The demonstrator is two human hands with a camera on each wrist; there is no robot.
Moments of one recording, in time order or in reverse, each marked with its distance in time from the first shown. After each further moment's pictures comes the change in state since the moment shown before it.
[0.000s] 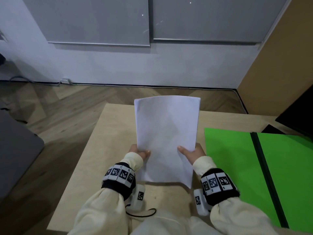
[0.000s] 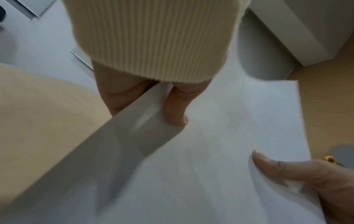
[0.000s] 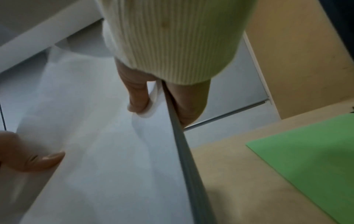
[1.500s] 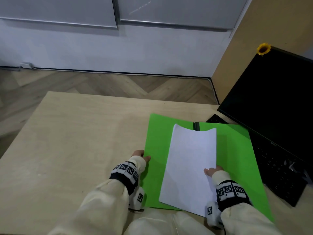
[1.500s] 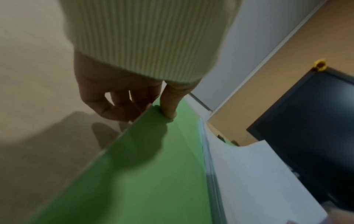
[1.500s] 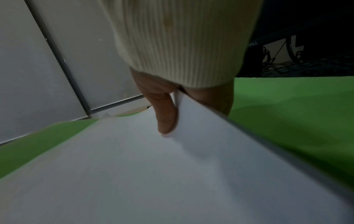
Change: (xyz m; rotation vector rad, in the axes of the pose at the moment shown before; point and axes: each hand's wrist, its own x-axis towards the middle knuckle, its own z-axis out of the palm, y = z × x) left_hand -0.059 0.032 0.272 0.309 -0.224 -0.153; right_hand 0.054 0.163 -0.289 -0.470 -0.013 0.580
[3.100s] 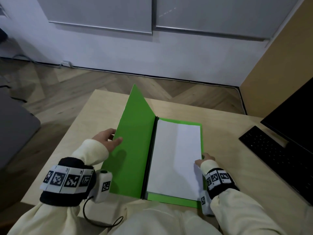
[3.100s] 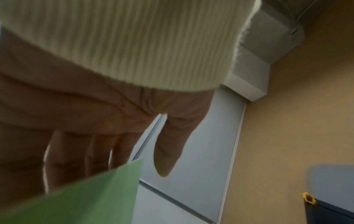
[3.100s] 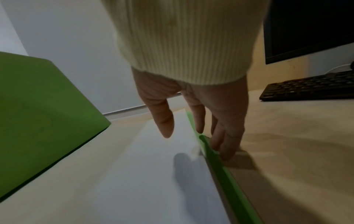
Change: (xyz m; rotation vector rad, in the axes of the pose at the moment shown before) left_hand -0.118 -0.065 -0.268 0.105 0.258 0.195; right_hand -0.067 -0.136 0.114 -0.071 0.014 -0.193
